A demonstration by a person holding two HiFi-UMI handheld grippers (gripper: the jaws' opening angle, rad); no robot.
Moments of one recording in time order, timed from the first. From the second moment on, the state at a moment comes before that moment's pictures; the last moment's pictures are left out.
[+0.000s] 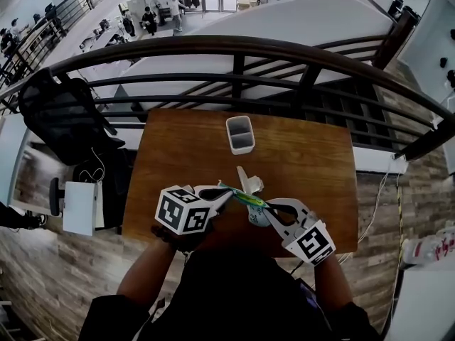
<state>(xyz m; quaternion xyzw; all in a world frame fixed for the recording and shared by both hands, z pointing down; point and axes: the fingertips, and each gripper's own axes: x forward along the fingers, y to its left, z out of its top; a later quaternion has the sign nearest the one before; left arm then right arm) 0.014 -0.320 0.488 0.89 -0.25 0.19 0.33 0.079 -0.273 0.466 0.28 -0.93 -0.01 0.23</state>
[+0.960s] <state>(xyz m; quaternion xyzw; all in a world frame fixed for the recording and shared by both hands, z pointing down) -0.021 -0.325 0.511 0.88 -0.30 0.24 0.28 0.096 -0.273 0.468 0.30 -0.92 -0.01 0.24</state>
